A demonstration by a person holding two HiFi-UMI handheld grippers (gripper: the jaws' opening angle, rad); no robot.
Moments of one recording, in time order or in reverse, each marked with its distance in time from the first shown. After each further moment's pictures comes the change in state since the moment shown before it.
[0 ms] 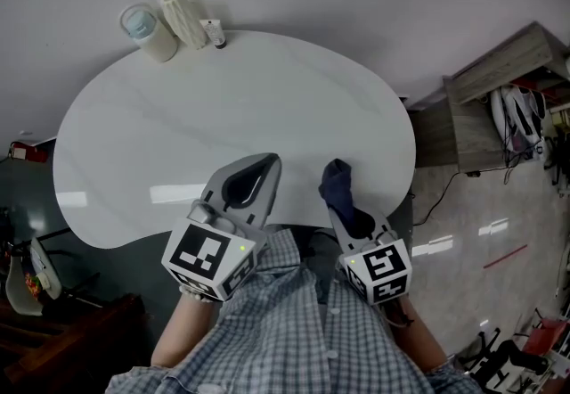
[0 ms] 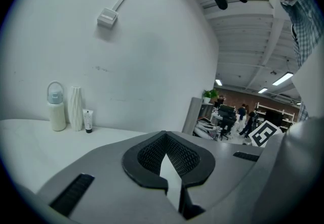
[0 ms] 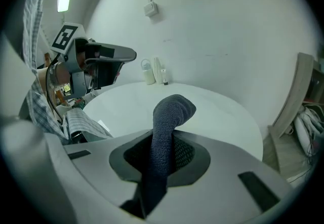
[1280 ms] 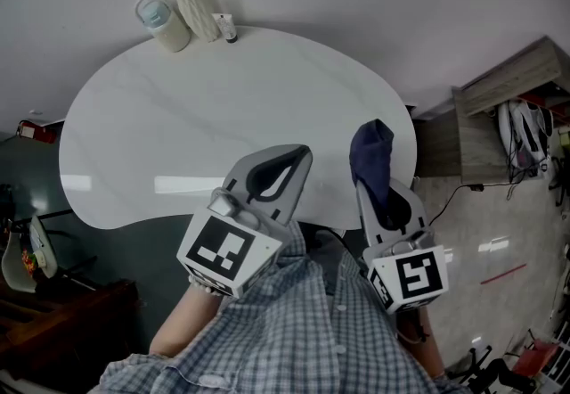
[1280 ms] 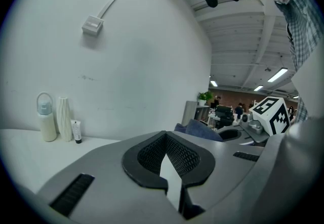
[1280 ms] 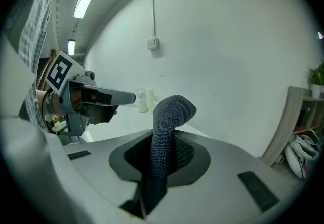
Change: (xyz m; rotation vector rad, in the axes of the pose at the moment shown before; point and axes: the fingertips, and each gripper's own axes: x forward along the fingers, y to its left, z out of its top) left arm 0.020 -0.047 0.030 0.064 -0.069 -0.029; right arm -0.062 -0.037 0.099 -0.116 -0.281 -0.090
